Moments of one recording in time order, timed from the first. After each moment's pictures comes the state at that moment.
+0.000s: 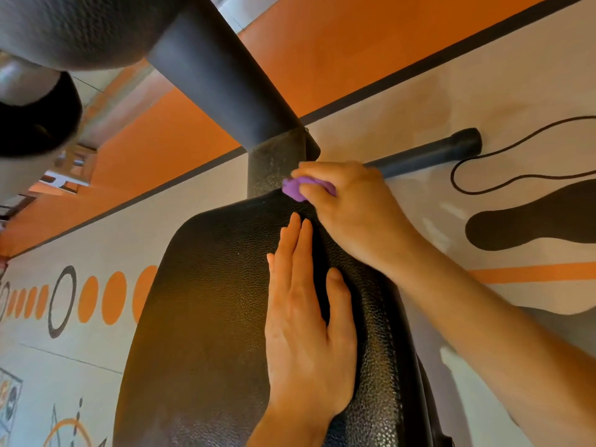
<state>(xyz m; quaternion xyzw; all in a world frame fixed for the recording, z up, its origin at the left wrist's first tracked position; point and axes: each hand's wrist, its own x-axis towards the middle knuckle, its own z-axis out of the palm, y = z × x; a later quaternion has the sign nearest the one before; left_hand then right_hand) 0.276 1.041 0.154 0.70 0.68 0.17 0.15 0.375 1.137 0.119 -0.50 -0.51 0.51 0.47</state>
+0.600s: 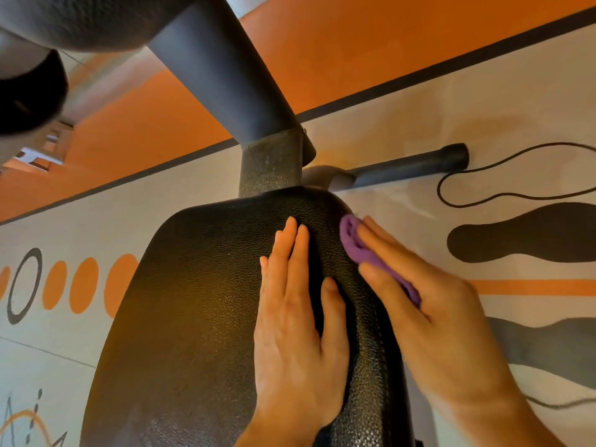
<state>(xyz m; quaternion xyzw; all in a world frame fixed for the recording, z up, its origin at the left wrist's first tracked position) 0.276 1.040 0.152 0.70 0.68 0.17 0.15 0.402 1.046 0.130 -0.49 -0.47 0.49 0.55</state>
